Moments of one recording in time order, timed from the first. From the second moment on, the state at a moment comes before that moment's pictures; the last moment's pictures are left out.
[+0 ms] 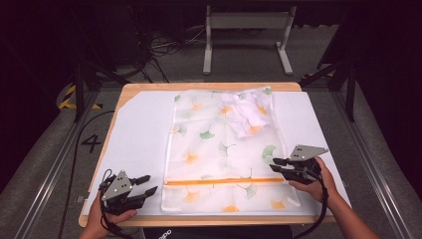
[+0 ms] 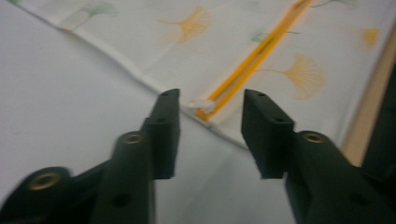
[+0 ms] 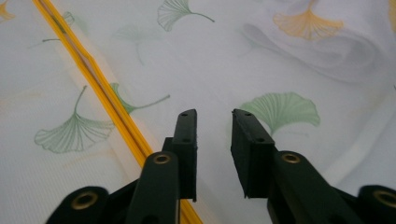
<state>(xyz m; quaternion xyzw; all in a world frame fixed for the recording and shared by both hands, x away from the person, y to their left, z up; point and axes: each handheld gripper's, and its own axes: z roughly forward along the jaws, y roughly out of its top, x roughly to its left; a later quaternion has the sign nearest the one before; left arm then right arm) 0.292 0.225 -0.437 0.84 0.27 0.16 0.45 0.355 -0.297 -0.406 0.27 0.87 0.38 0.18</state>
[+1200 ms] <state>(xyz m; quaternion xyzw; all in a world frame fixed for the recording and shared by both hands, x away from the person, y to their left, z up) 0.299 0.189 -0.457 0.89 0.24 0.12 0.38 0.376 -0.020 -0.407 0.05 0.91 0.39 0.07</state>
